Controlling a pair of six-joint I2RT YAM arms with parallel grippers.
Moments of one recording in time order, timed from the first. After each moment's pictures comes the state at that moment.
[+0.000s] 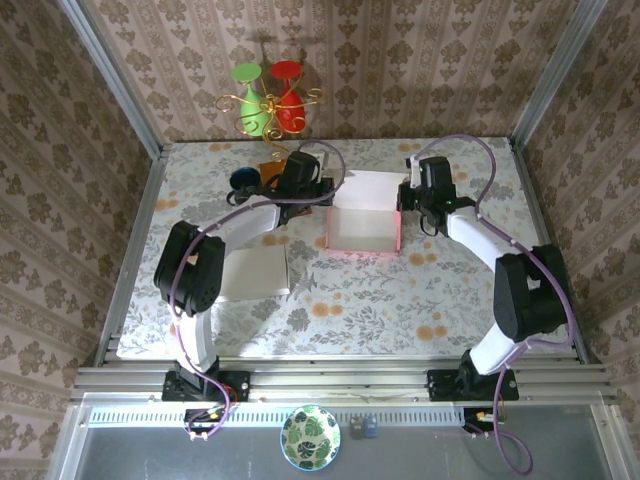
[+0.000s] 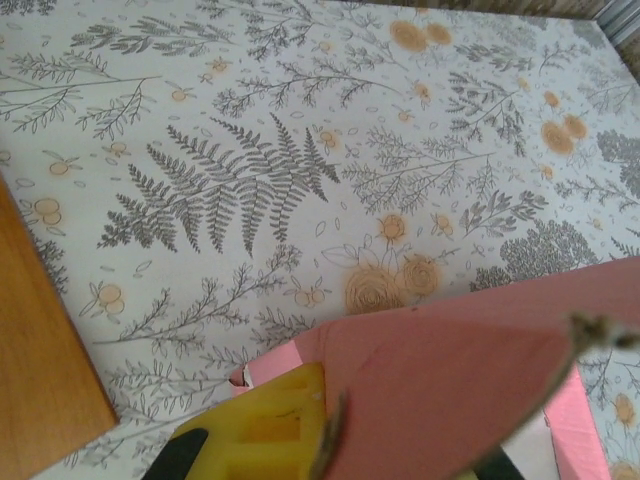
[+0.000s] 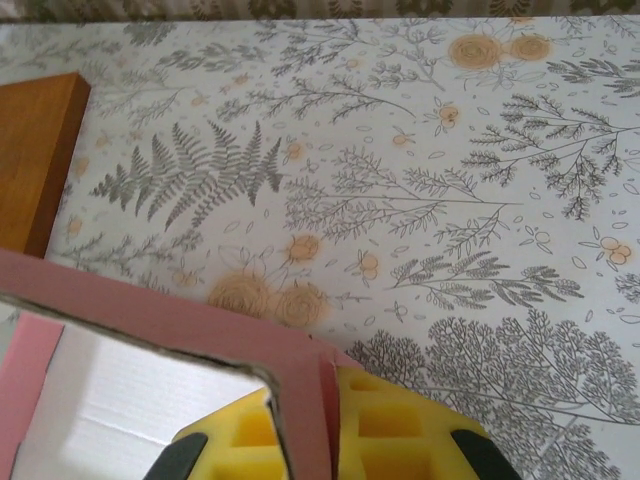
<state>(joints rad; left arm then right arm) -0.61 1.92 1.41 -0.08 0.10 -0.39 0.20 1.65 1.10 -0.09 -0.02 0.16</state>
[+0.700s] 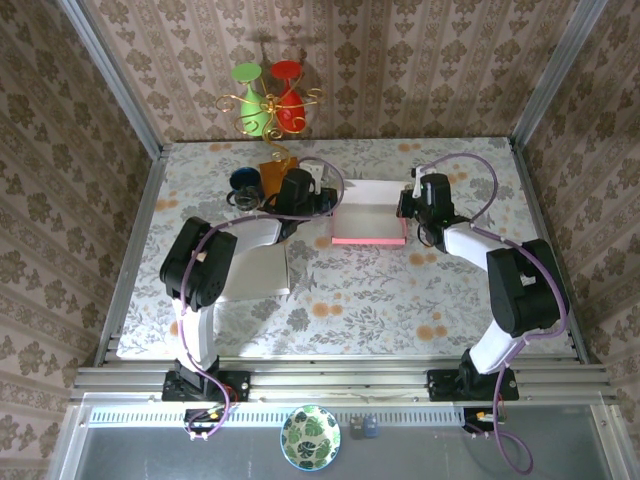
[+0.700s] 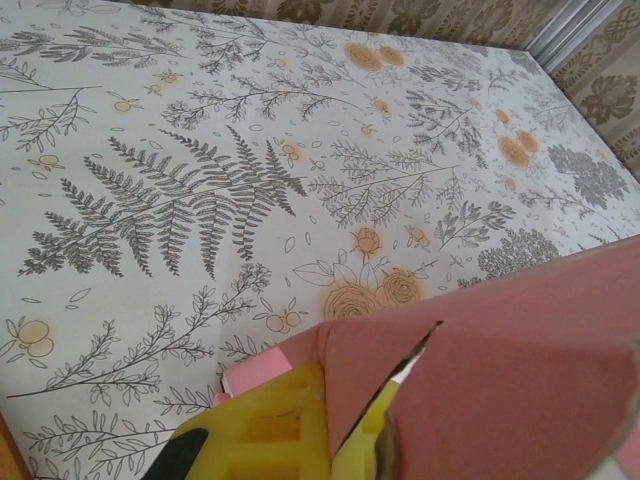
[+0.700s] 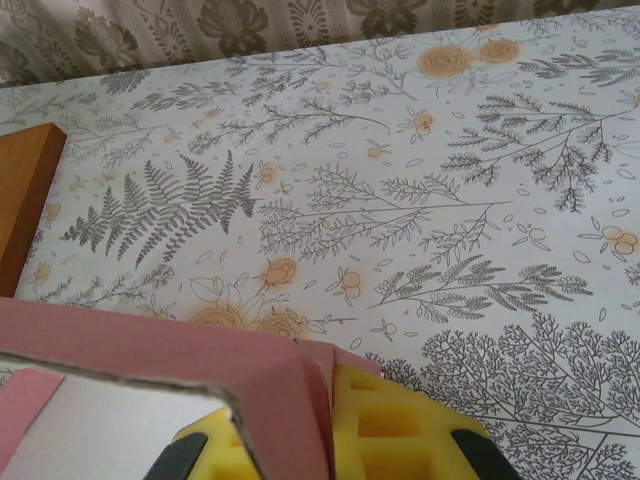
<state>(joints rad) -0.59 1.97 1.22 0.29 0.19 -0.39 0.20 1.67 0.90 0.24 0.02 0.23</state>
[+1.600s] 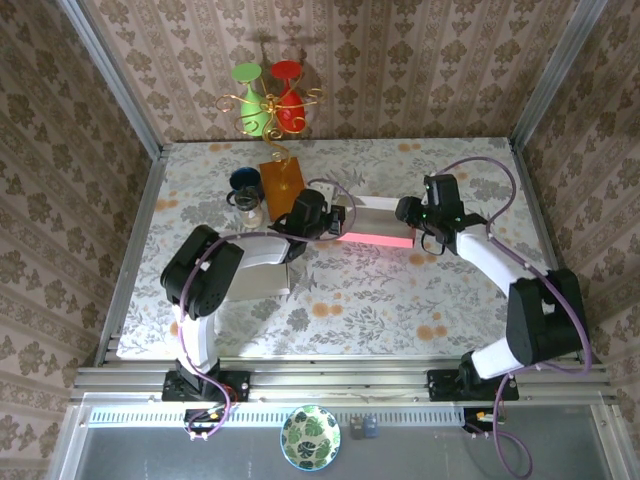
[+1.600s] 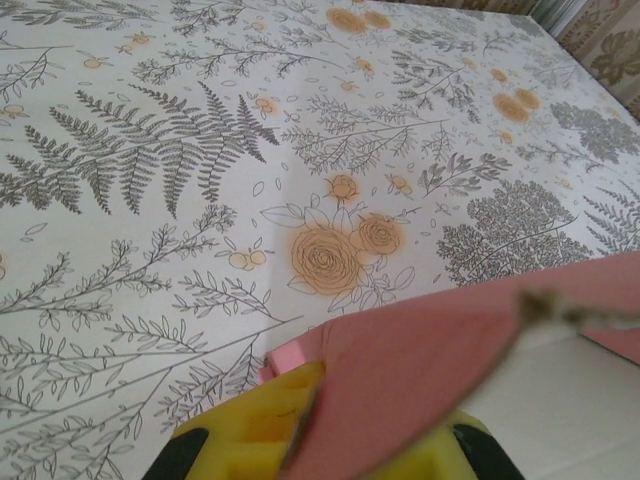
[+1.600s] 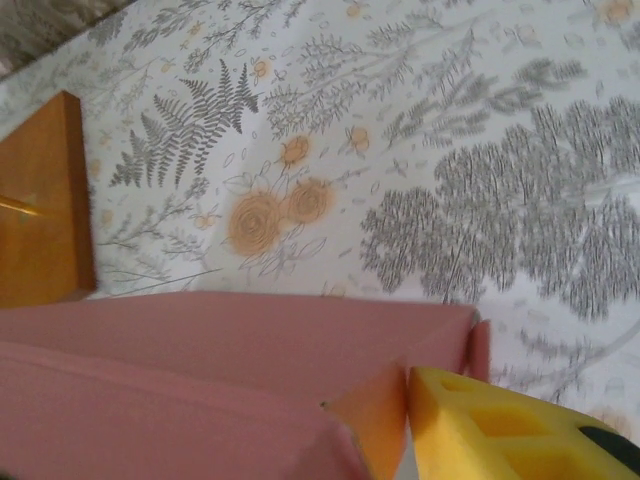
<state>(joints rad) -0.71 1.92 1.08 0.38 0.02 -0.37 0.20 1.46 0.95 -0.23 -0.06 0.58</state>
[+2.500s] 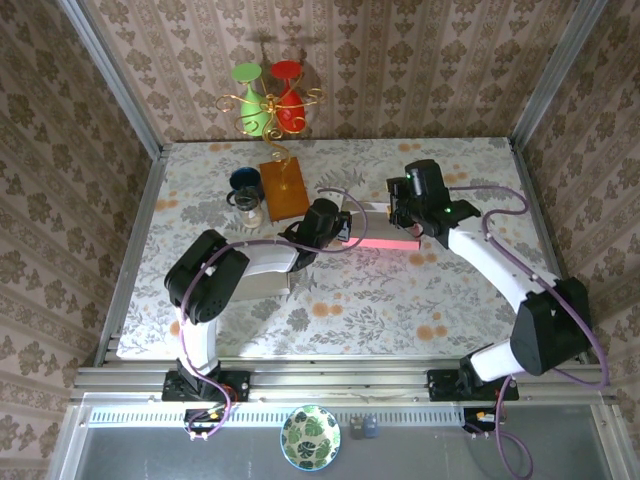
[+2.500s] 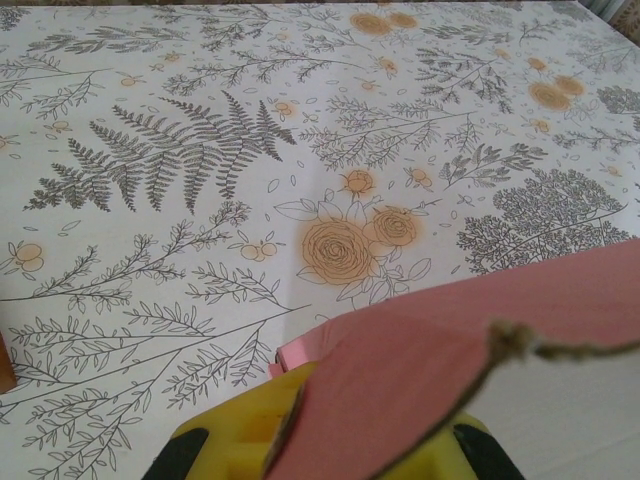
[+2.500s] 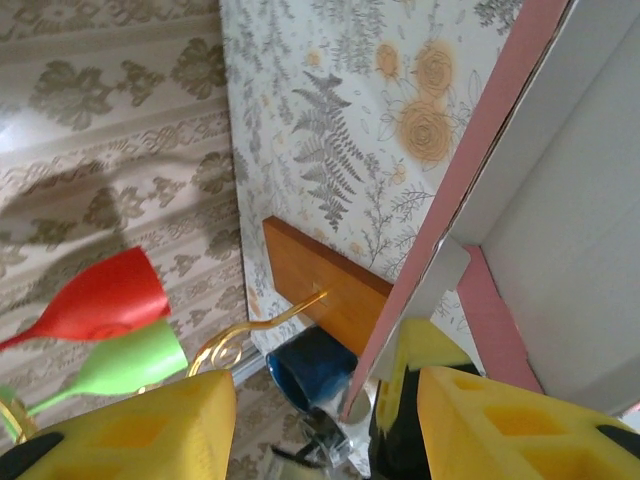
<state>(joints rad) -0.80 1.92 1.07 0.38 -0.17 -0.33 0.35 1.46 1.14 -0.36 0.02 1.77</state>
